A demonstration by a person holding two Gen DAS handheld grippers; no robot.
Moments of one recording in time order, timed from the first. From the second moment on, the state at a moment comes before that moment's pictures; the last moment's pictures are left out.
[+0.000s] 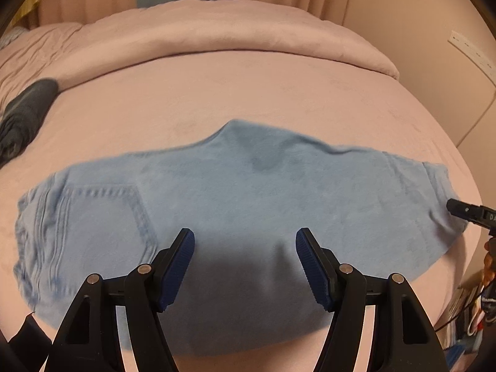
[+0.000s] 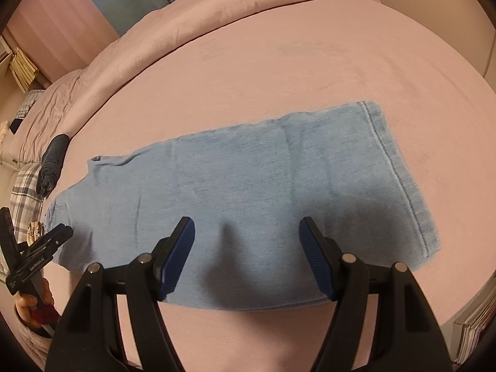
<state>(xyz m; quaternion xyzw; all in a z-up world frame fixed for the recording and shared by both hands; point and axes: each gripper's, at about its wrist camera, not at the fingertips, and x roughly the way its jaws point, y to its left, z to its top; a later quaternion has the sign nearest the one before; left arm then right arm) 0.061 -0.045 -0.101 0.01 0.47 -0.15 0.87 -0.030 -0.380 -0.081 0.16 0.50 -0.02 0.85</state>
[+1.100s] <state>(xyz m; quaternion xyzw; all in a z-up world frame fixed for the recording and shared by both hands) 0.224 -0.011 -0.148 -0.14 0.53 -0.31 0.78 0.182 -0.140 -0.123 0.00 0.55 0.36 0.75</state>
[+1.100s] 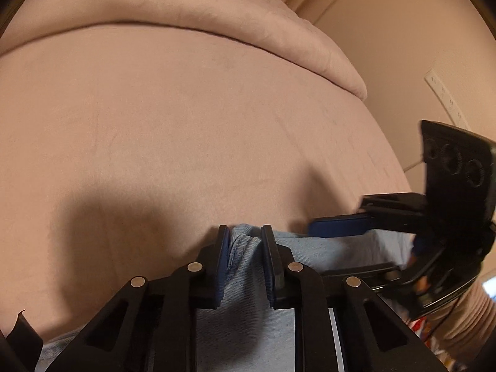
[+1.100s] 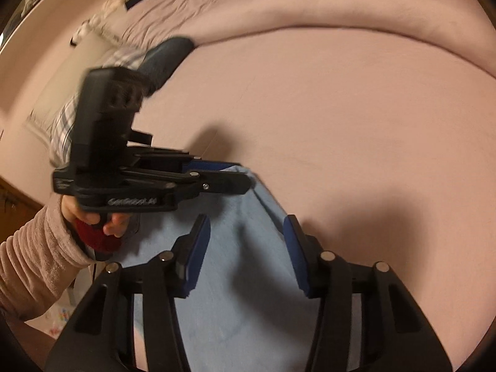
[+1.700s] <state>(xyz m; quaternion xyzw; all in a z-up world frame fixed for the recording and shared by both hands) 0.185 0.102 -0.135 -0.02 0.53 -0.12 0.84 0.229 -0.090 -0.162 0.10 0.61 0.42 0.66</state>
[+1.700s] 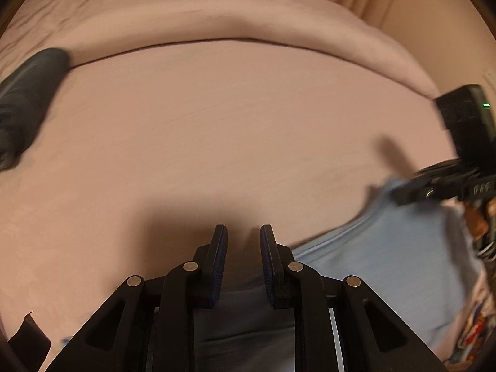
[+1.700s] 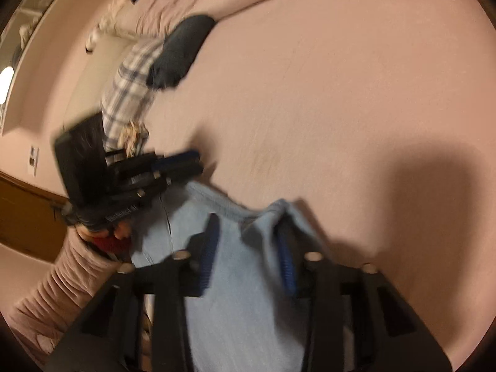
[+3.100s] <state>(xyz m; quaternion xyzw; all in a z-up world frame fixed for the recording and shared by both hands) 0.129 -0.127 -0.120 0.10 0.49 -0.31 0.81 0.125 -0.277 -0.089 0.04 0.54 0.25 0.80</state>
